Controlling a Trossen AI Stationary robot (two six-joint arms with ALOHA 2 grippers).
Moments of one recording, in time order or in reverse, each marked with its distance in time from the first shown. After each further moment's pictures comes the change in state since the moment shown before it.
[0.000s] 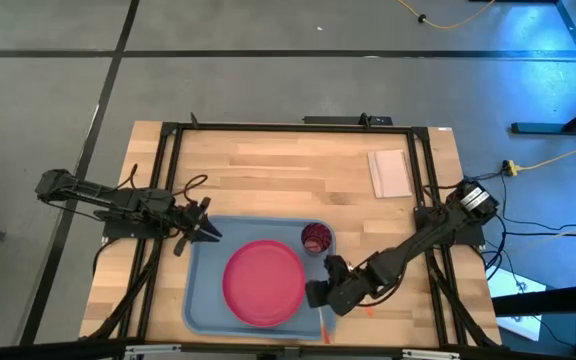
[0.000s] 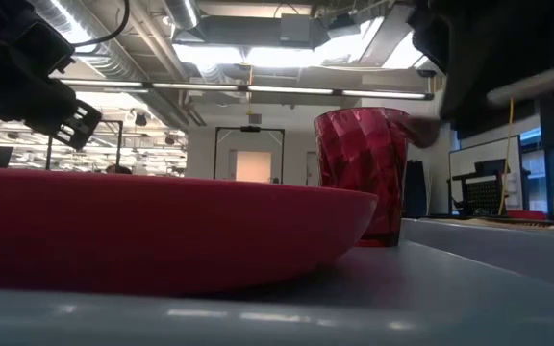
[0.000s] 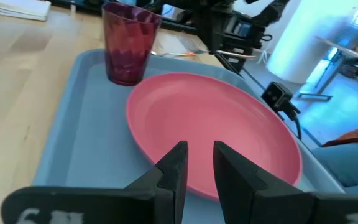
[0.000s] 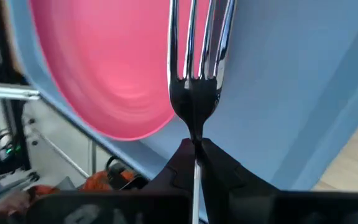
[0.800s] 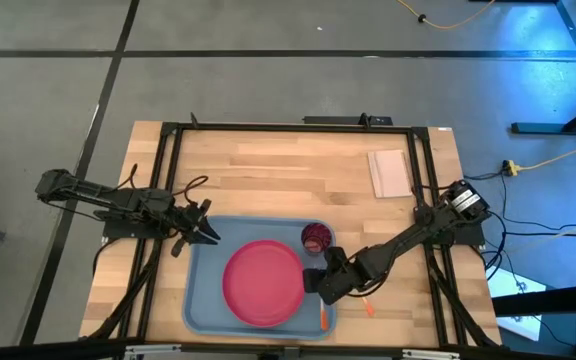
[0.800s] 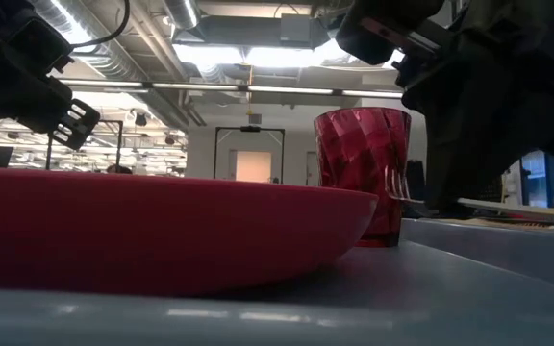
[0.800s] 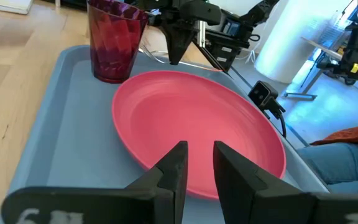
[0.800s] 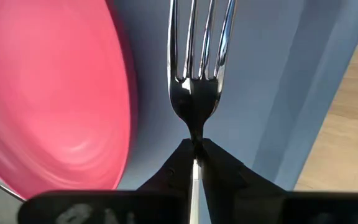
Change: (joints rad) left arm 0.000 0.000 0.000 0.005 0.046 -0.024; right arm -0.071 0.065 0.000 -0.109 -0.024 0.050
